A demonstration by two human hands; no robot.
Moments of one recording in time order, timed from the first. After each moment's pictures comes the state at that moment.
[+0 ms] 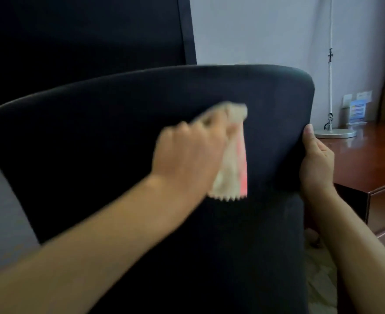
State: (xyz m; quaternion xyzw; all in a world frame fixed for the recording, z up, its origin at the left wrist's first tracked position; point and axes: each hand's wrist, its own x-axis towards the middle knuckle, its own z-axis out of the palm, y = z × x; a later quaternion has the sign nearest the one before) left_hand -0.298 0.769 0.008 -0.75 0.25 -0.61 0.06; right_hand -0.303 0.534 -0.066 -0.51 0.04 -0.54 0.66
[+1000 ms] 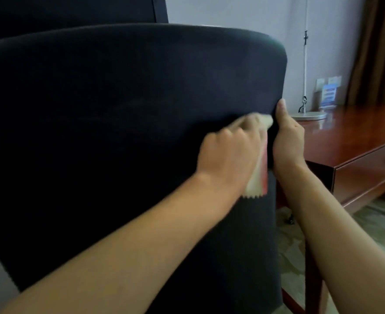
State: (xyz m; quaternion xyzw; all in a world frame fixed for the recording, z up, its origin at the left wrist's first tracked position) left_hand -0.303 0.672 -0.045 -0.79 0.35 -0.51 -0.03; right_hand -0.308 0.536 -0.064 -0.50 0.05 -0.53 0.68
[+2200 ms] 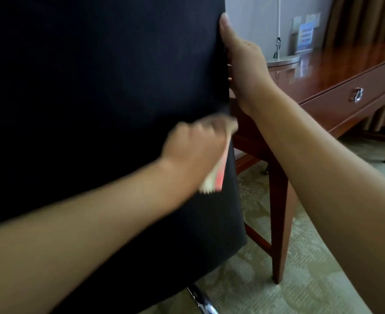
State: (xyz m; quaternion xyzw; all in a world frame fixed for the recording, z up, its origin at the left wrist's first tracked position) left_hand -0.300 0.638 -0.136 -0.70 0.40 -0.57 0.15; right_hand -0.333 0.511 -0.065 -0.64 0.01 -0.41 0.65
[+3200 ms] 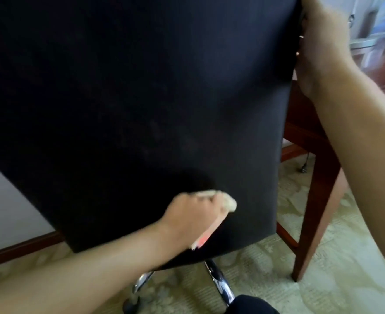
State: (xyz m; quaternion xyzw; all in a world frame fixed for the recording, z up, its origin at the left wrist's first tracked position) left_hand -0.292 0.744 -0.281 -0.76 0.48 -0.42 0.09; right_hand -0.369 0.349 -0.126 -0.57 -0.05 -0.50 0.65
